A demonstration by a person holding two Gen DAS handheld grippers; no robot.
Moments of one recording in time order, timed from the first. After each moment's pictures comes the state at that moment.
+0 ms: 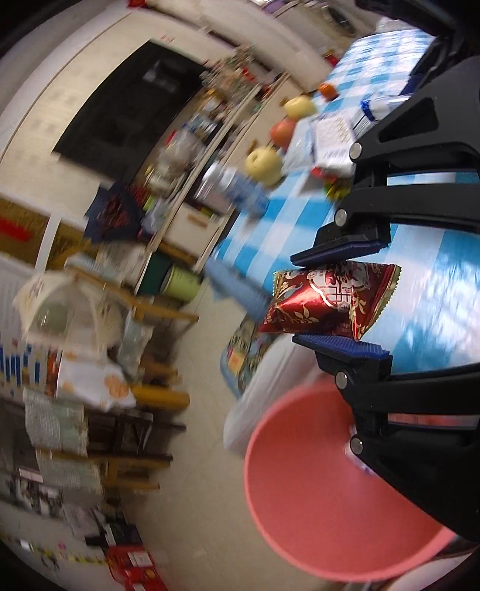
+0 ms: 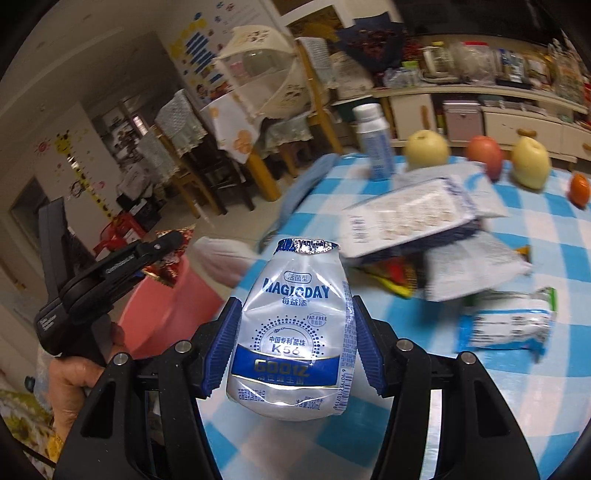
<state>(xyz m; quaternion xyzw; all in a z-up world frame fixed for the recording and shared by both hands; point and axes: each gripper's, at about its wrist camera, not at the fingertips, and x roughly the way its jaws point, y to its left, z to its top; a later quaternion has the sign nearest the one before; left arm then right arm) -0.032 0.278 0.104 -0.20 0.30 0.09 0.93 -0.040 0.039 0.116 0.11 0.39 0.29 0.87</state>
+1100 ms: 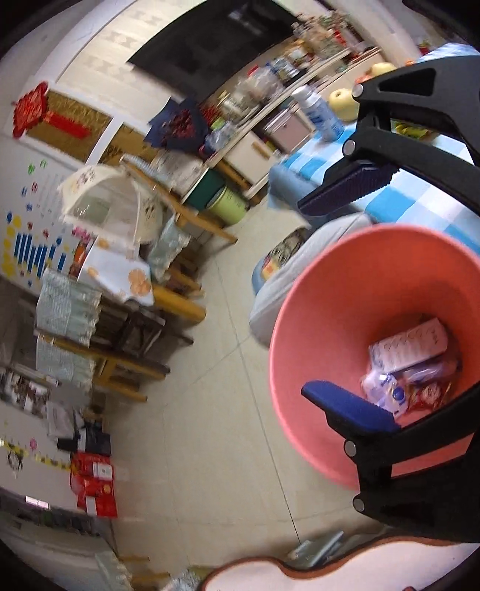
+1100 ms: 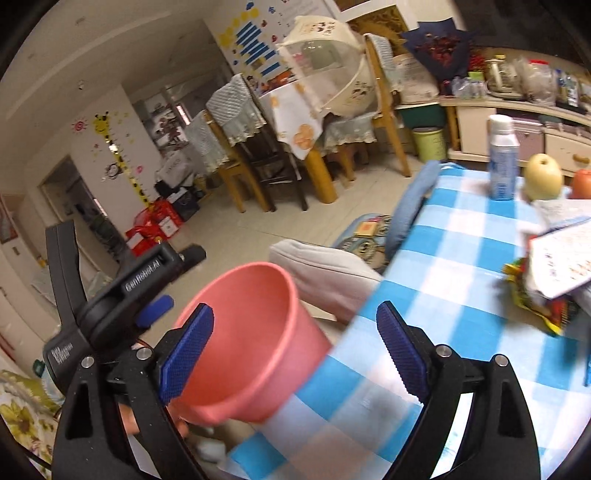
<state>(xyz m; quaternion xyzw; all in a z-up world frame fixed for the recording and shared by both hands) -0.068 0.382 0.103 -0.28 0.25 0.22 0.90 -0.038 0.170 0.121 0.10 0.36 0.33 0.87</state>
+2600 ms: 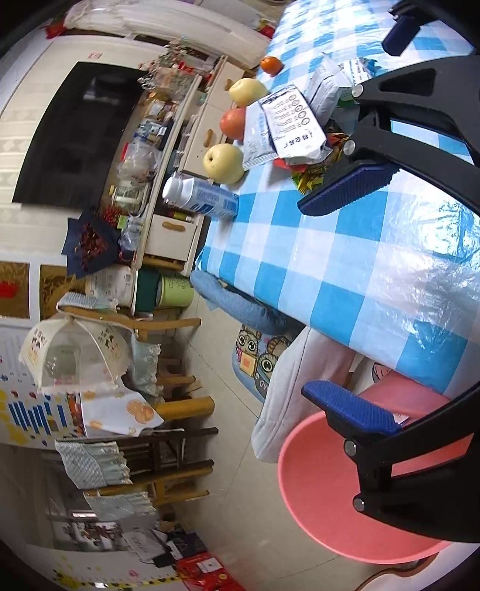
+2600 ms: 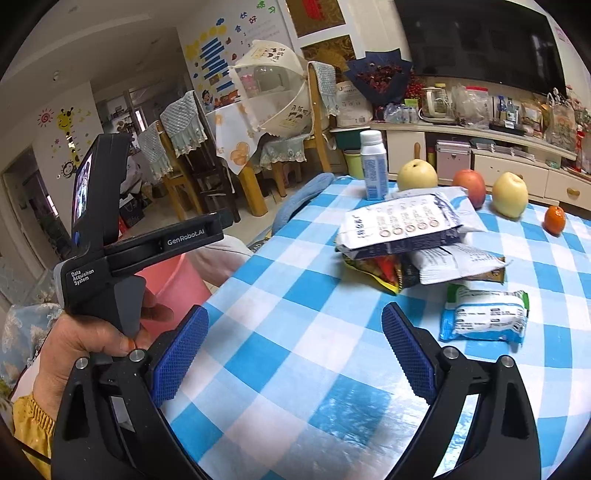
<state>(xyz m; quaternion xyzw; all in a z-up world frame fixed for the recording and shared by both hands) -0.009 0.216 0.099 -0.05 0.32 0.07 0.95 -0.087 0.023 0.103 0.06 0.33 0.23 0.91</state>
